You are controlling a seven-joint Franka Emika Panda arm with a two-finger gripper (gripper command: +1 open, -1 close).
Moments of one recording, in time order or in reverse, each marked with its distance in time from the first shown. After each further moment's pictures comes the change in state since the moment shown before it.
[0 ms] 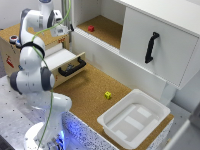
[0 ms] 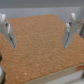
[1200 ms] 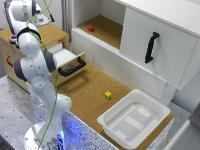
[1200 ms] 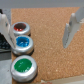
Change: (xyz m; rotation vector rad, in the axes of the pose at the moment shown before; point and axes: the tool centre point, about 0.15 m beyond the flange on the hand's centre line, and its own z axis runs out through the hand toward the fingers) arm -0.001 -0.076 0.000 0.082 -0.144 -0.221
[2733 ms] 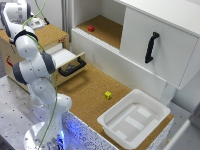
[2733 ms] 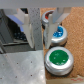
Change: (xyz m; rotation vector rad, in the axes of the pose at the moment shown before) arm 0.008 -0.073 0.035 0.109 -0.044 -0.080
